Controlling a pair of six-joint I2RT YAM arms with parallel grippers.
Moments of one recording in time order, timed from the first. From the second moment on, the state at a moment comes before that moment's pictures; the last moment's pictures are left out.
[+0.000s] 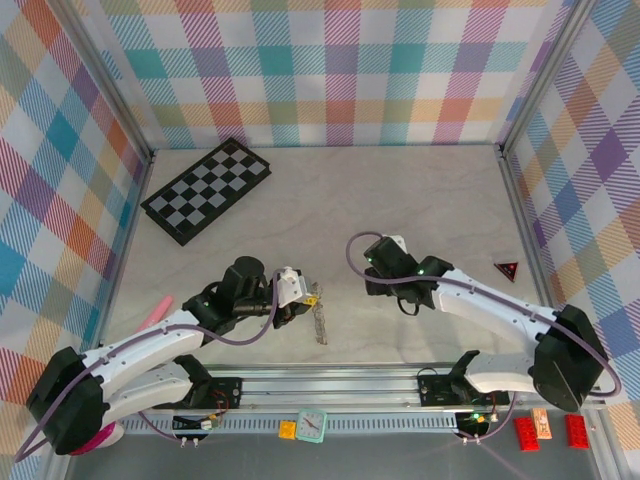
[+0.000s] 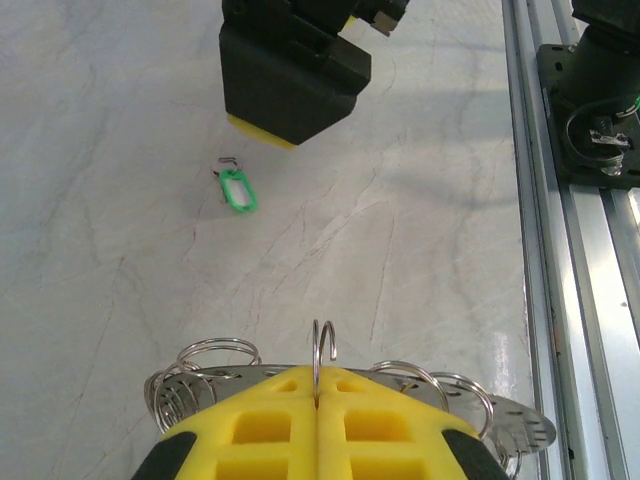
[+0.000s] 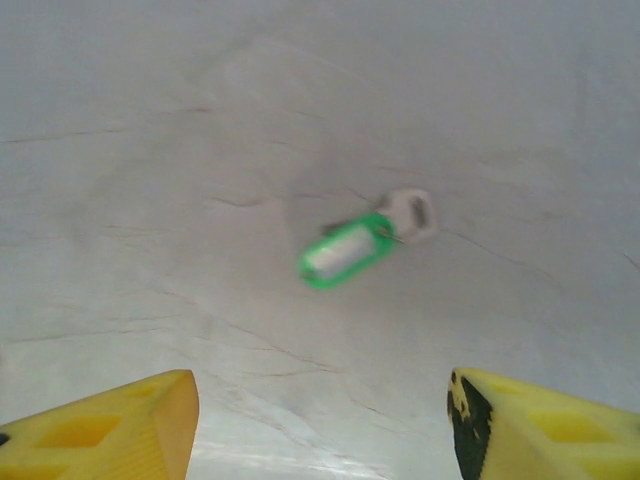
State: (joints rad) left arm -0.75 0.99 0.48 -0.01 0.48 0.34; right arm 0.78 1.25 0.83 -0.70 0.32 0.61
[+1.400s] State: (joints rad) left arm -0.75 1.02 0.51 0.00 0.47 0.34; right arm 0.55 1.64 0.87 -0.46 0.10 0.72
